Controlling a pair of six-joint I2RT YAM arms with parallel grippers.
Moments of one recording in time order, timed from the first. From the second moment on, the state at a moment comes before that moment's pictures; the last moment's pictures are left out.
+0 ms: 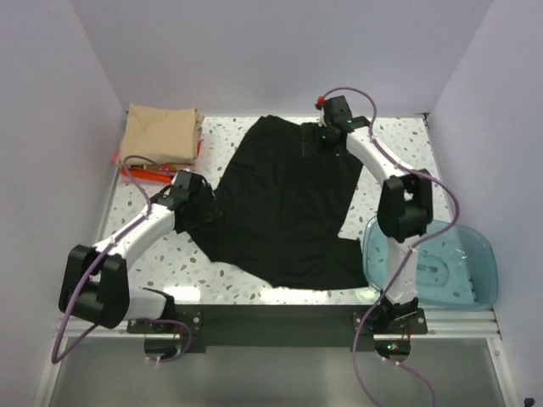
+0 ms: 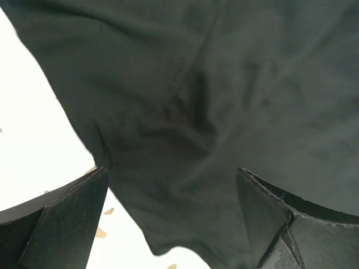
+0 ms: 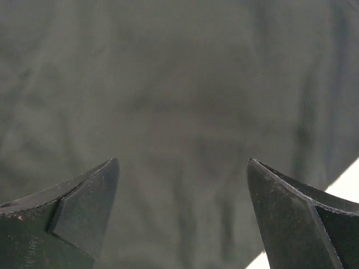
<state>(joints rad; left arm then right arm) -0.29 1.32 0.80 -0.51 -0.15 -0.66 0.31 2.04 1.81 -0.69 -0.03 0.21</state>
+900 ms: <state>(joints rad) -0.28 2.39 1.97 -0.59 -0.29 -0.48 0.23 1.97 1.36 -0.58 0.15 0.42</state>
